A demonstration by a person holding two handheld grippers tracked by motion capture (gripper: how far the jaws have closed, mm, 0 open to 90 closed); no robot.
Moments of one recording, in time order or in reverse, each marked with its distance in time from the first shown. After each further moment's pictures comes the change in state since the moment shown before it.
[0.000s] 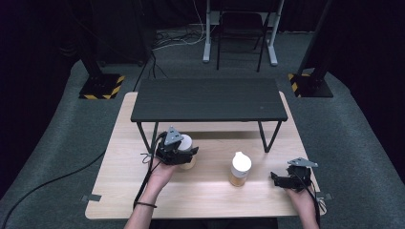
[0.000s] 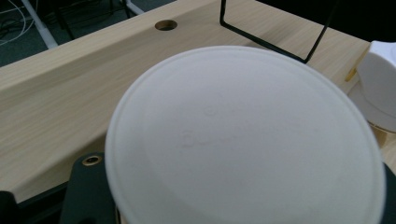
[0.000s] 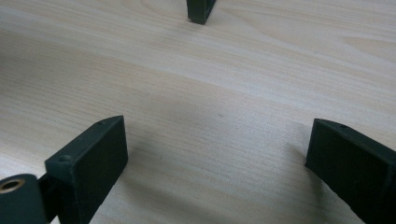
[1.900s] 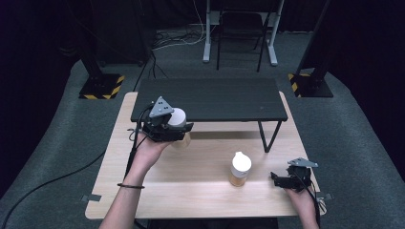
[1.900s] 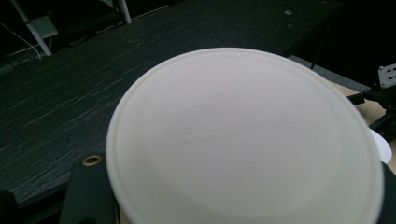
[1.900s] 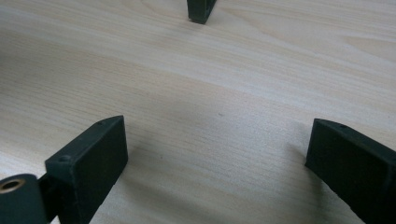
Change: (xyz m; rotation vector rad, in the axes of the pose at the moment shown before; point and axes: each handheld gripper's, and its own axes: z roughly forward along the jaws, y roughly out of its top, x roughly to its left) left arm 0.014 0.085 -0.059 -0.059 0.000 0.065; right arm 0.000 0.000 0.000 0.000 0.001 -0.001
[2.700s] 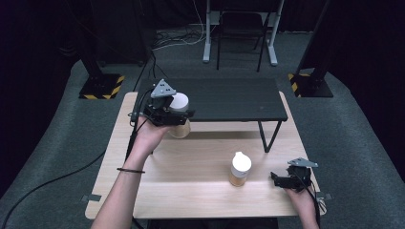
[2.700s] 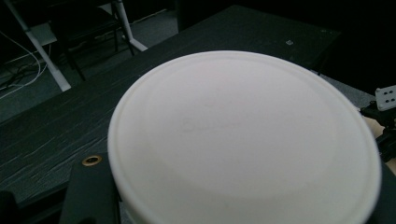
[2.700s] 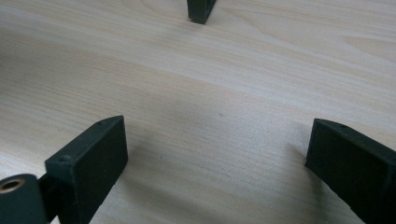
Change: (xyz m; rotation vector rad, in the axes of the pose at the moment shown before) left arm 0.016 0.038 0.001 -0.009 -0.022 0.006; right arm 0.000 0.000 0.000 0.000 0.000 0.000
